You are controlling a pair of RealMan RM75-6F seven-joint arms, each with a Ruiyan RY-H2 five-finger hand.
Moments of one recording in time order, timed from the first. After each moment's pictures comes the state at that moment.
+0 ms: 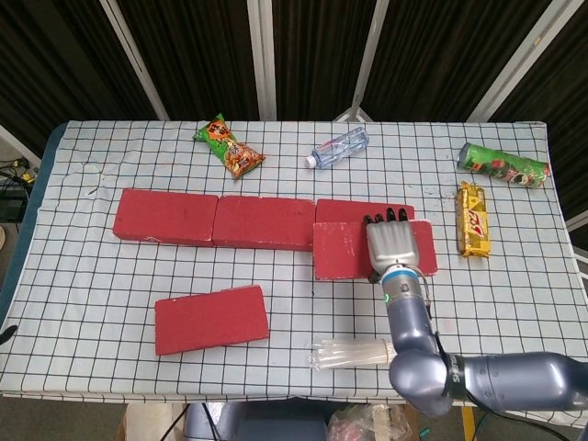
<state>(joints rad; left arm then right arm) -0.01 -1.05 -0.10 -1.69 1.26 1.49 0.10 1.16 -1.26 0.42 -2.05 0.15 1.39 -1.16</state>
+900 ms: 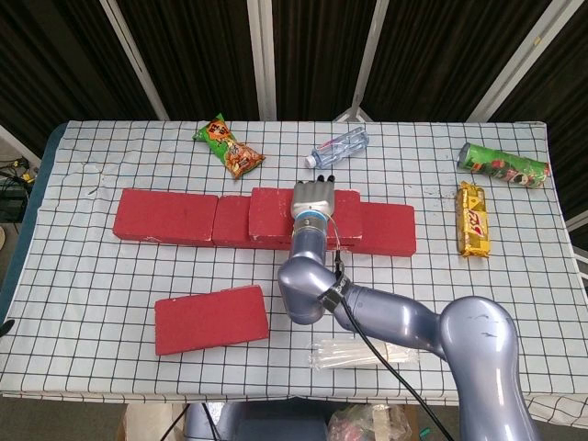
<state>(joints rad) -0.04 -1.09 -0.14 -1.67 1.15 1.44 0.17 1.55 -1.68 0.66 -1.16 0.53 1.17 -1.53</state>
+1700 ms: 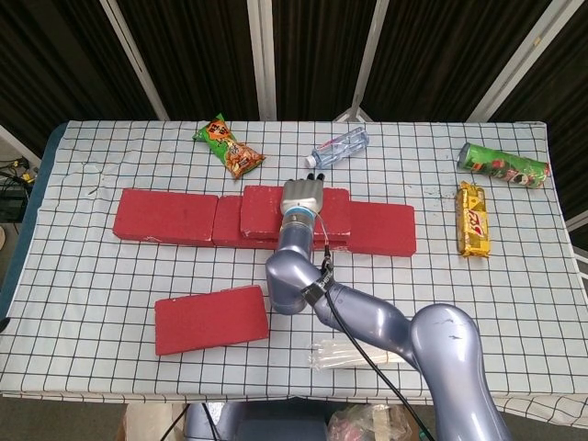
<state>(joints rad) -0.04 -1.09 -0.15 -1.66 1.13 1.45 0.17 1.57 -1.82 0.76 -0.94 0.45 1.11 -1.63</state>
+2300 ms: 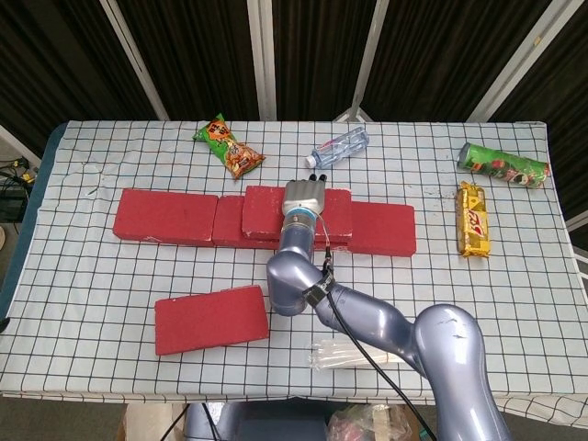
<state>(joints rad) -0.04 -1.09 -0.15 -1.67 1.13 1.45 0.17 1.55 -1.83 0.81 -0.96 0.42 1.14 -1.65</state>
